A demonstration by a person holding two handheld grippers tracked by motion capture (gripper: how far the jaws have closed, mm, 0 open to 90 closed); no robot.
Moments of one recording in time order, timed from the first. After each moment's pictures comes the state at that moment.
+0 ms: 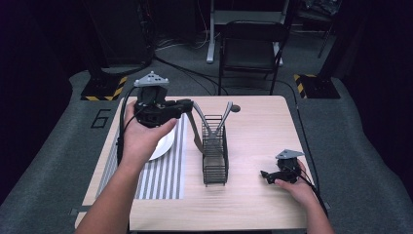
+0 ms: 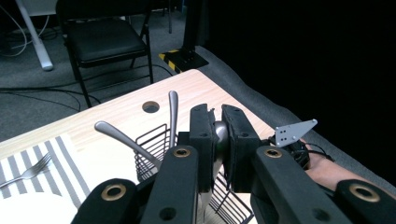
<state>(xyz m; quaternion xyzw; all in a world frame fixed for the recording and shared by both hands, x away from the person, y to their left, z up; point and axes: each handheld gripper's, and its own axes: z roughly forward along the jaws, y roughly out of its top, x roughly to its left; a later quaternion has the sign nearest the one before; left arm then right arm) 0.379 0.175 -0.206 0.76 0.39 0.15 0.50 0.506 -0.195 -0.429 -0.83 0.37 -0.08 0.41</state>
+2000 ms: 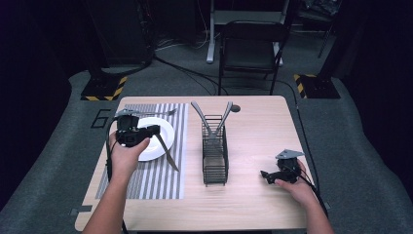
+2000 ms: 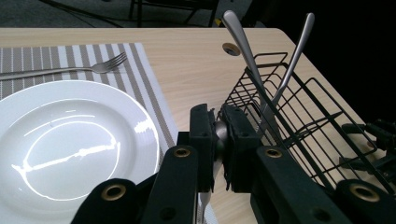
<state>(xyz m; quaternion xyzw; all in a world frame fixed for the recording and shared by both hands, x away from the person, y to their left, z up) 0.419 0.263 -0.343 0.70 0.54 0.14 0.45 0.506 -0.195 -0.429 -0.83 0.37 -0.08 0.41</state>
